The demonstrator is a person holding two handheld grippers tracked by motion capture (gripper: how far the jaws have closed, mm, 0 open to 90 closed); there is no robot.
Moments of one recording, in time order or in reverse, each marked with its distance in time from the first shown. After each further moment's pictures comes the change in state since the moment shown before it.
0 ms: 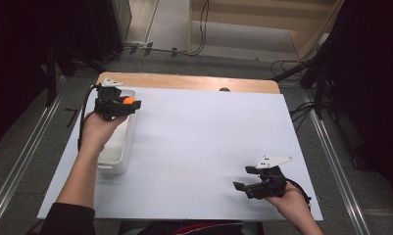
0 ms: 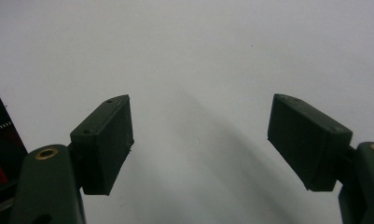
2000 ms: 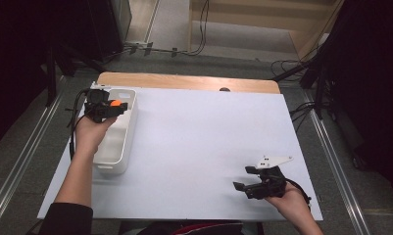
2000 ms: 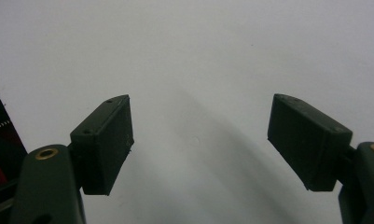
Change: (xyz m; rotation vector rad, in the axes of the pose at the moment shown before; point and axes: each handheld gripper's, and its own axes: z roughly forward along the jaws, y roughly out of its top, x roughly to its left) left arm 0.034 -0.021 0.010 0.047 0.118 -0.099; right arm 0.000 0.000 0.000 0.005 -0.003 -0.002
